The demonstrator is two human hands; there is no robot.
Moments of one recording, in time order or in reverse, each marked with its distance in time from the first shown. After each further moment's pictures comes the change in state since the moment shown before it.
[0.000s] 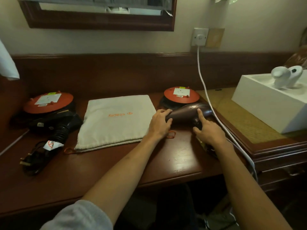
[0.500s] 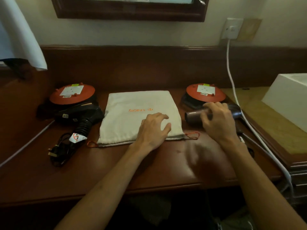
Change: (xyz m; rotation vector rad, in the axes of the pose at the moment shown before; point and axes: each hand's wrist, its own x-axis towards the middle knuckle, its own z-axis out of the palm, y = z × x) left_hand -0.061 -0.050 -0.090 0.220 0.074 0.054; right_hand -0.010 -0.078 0.003 0.183 0.476 -0.407
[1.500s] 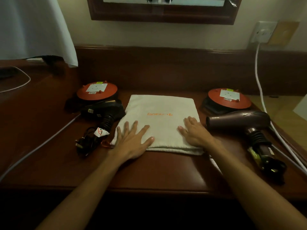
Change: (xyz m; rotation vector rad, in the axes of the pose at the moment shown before) left_hand -0.054 -0.110 -0.055 0.362 -0.374 -0.311; right_hand 0.012 -0.056 0.111 -0.081 -0.756 -0.040
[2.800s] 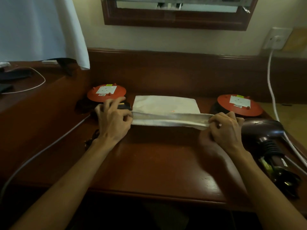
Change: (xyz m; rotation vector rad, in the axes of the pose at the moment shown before) left_hand -0.002 -0.041 -0.074 0.020 0.789 -0.031; right_hand -0.022 0.032 -0.033 0.069 0.804 -0.194
